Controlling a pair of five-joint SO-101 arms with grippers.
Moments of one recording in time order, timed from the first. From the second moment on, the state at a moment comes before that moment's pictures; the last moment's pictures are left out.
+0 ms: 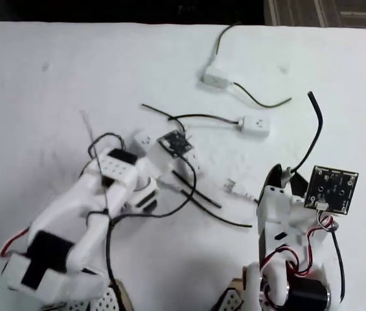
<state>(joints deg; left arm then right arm) 16.3 -4.1 43.7 57.5 -27.7 5.5 -97.4 60.3 71.6 -1.7</state>
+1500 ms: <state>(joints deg) -9.8 -25.4 28.7 74.3 -18.2 -27.1 -79.4 63.1 60.1 -1.7</state>
